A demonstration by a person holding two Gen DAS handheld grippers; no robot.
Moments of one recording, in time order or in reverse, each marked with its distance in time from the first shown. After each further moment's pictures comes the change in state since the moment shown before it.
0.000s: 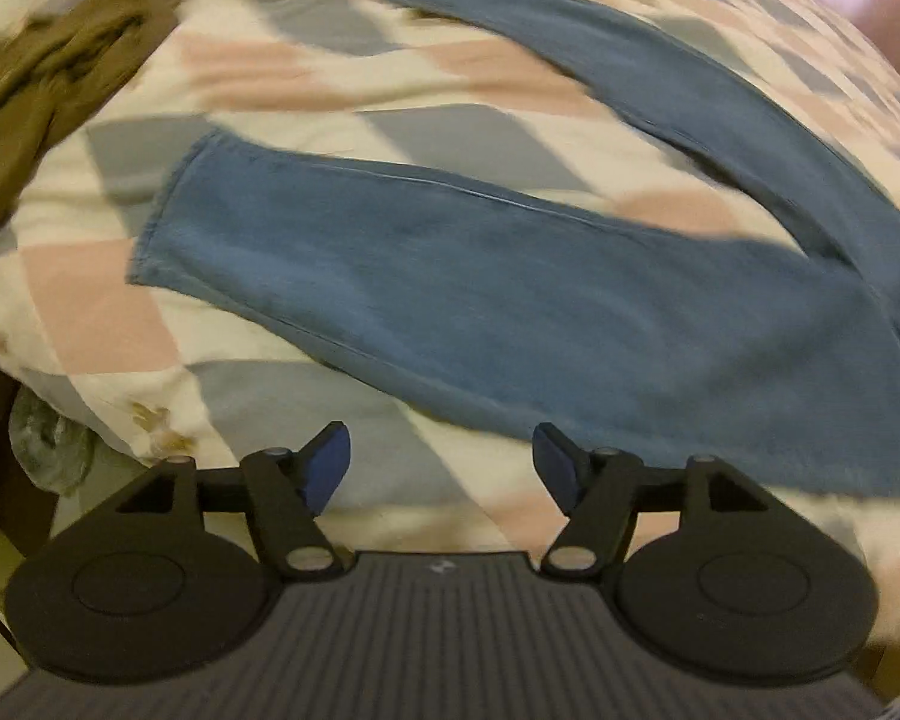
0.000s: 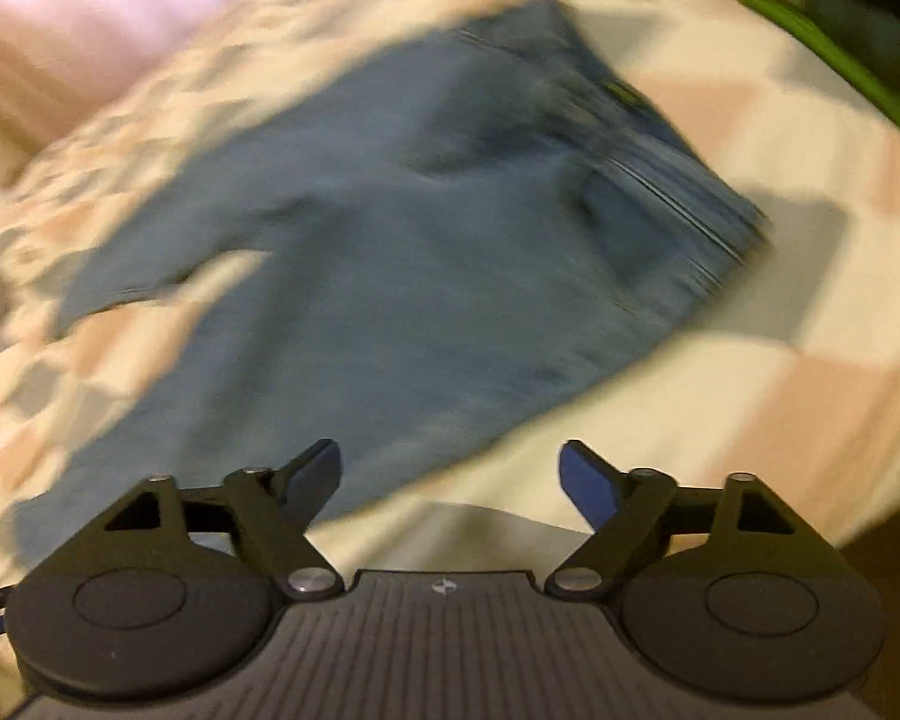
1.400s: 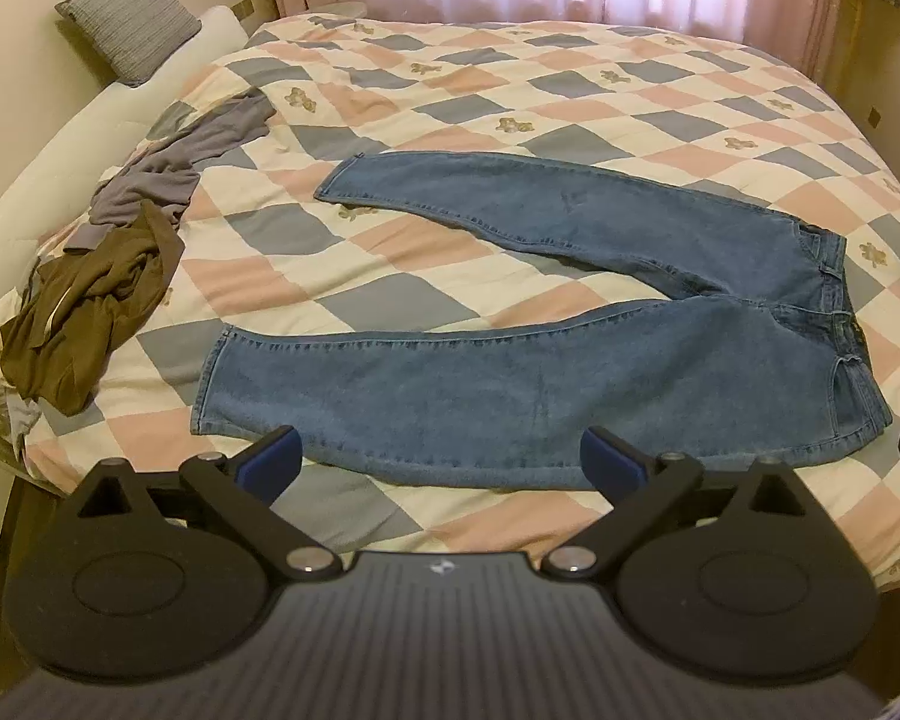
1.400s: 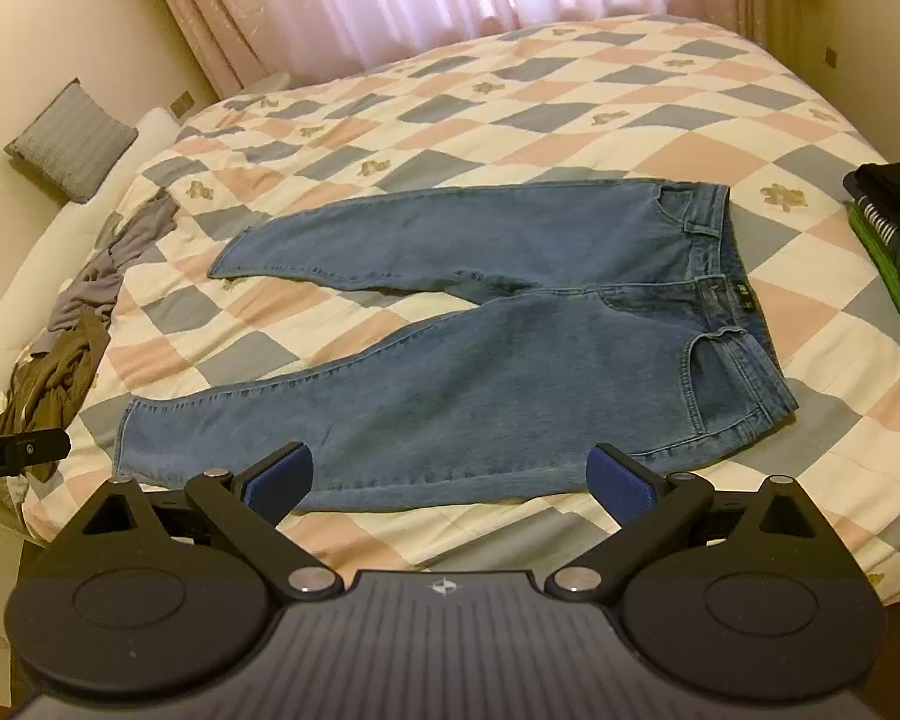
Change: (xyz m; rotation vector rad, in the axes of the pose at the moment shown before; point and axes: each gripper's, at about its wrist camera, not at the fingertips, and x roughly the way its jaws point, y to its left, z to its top) left arm -0.166 -0.082 -0.028 0.205 -0.265 0.066; right arm -0.145 0.094 -0.033 -0.321 -0.090 0.084
